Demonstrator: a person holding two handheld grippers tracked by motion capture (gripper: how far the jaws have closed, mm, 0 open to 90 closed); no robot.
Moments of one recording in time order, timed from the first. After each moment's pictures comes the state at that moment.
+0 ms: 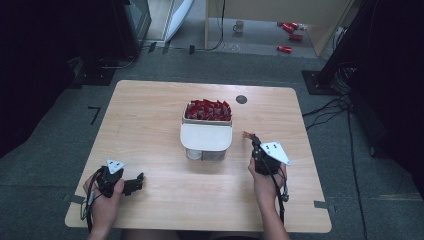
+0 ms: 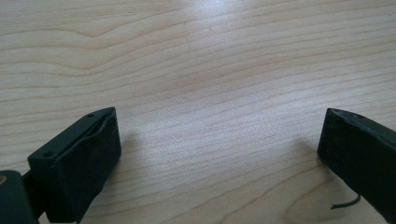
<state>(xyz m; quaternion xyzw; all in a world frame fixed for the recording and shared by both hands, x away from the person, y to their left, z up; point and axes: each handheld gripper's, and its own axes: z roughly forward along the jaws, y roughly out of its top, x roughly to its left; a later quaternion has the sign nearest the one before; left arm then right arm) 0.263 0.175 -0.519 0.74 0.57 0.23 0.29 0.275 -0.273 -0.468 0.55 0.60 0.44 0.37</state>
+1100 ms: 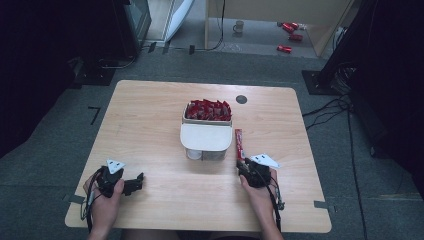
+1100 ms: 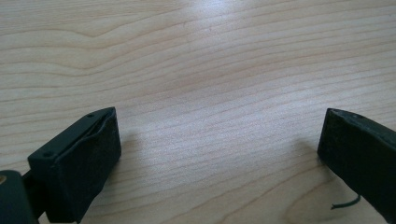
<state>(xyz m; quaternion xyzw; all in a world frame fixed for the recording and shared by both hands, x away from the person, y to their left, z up) 0.263 0.175 -0.519 0.74 0.57 0.23 0.29 0.263 -0.264 -0.517 0.58 0.67 0.40 0.22</state>
